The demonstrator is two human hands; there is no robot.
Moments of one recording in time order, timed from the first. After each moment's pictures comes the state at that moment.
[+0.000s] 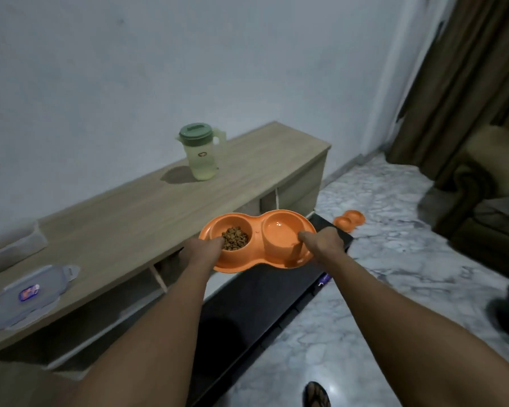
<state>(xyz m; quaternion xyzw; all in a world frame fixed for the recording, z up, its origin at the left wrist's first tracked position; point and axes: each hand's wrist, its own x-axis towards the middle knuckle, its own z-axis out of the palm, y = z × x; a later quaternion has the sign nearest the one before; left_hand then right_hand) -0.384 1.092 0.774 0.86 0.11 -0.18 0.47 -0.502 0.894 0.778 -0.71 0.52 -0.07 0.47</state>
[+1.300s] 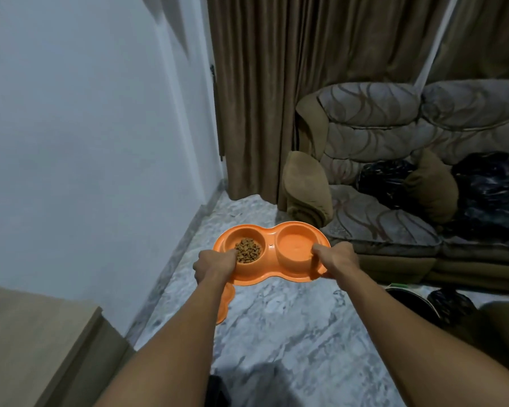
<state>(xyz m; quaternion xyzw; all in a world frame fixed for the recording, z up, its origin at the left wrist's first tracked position) -0.366 0.276 0.773 0.85 -0.21 -0.32 0.35 -0.592 0.214 0.788 -0.47 0.74 -0.27 0.40</state>
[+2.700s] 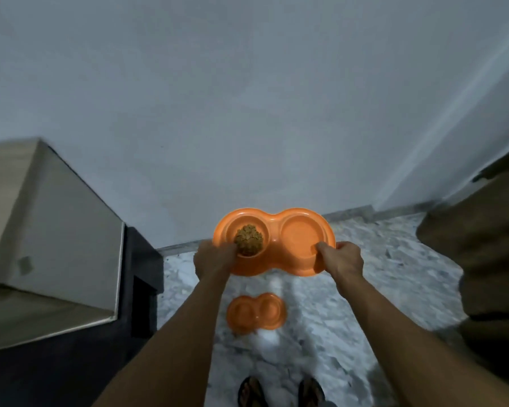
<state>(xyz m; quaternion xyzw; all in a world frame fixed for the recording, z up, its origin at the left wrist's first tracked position) -0.085 -0.028 0.611 0.79 0.34 -0.12 0.49 -0.121 -0.248 0.632 -0.76 0.43 0.03 0.48</state>
